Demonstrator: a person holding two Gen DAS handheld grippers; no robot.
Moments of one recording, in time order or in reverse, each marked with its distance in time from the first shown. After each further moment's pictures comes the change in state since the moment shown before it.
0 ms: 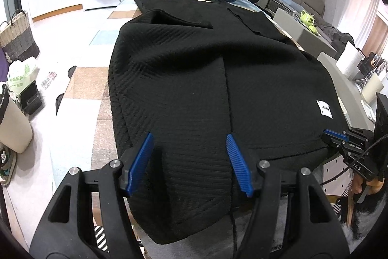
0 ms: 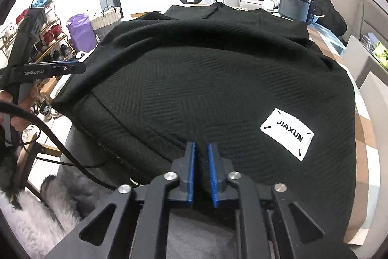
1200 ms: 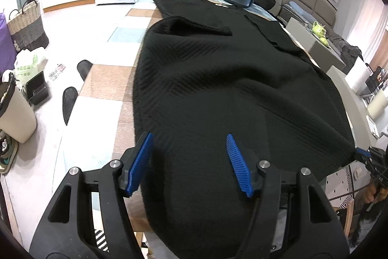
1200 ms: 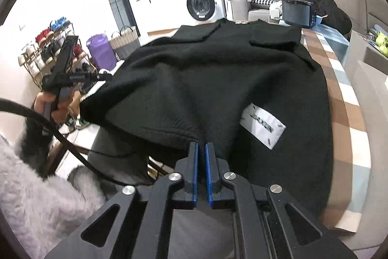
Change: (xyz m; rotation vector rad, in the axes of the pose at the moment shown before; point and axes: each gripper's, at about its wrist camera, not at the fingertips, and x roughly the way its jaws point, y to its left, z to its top) left arm 0.002 0.032 0.008 -0.079 -0.014 0.040; right arm -0.064 -0.047 -0.026 0.044 -0.075 0.169
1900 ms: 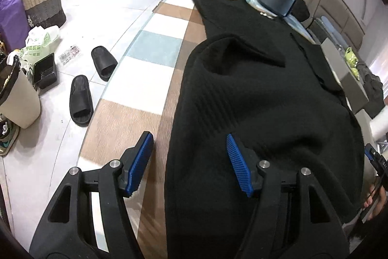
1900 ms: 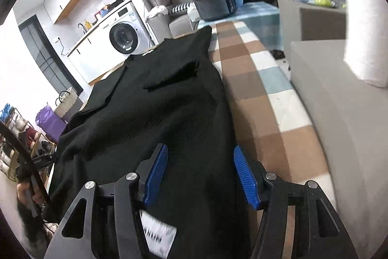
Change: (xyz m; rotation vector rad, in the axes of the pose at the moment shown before) left arm 0.085 0.057 0.091 -0.170 0.056 0.090; right arm 0.032 -0.154 0.076 0.449 -0.095 -0.213
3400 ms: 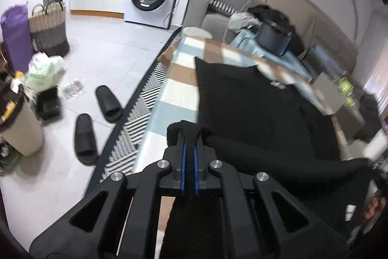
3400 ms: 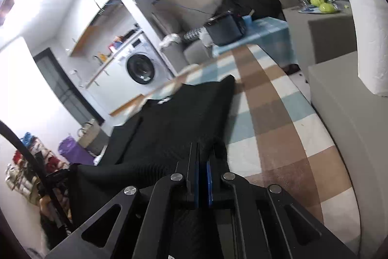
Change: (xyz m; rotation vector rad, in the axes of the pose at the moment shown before) left arm -0.030 0.030 0.062 -0.015 -0.218 -0.007; right arm -0.009 0.018 0.027 0.098 -0.150 0.129
